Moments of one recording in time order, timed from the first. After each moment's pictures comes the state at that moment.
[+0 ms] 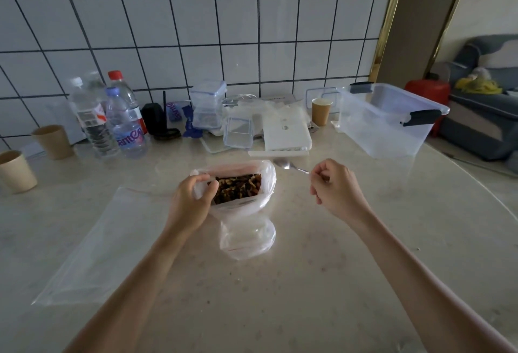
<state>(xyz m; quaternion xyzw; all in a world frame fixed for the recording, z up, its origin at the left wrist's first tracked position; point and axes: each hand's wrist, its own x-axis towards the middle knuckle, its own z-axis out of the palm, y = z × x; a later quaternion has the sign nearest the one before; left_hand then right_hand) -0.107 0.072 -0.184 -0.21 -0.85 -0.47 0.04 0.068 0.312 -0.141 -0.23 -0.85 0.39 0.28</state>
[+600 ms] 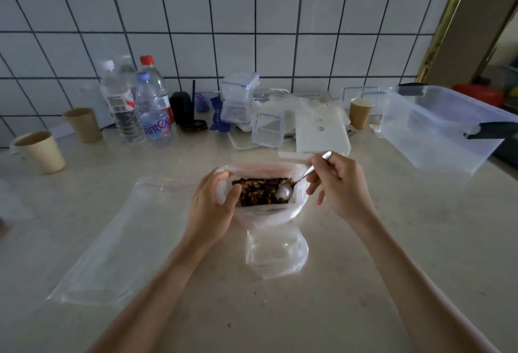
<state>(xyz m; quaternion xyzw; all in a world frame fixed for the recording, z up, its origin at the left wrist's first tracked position) -0.113 0.066 -0.197 -0.23 -0.86 -0.45 0.09 -0.001 0.289 -0.142 -0.12 -0.78 0.52 0.32</state>
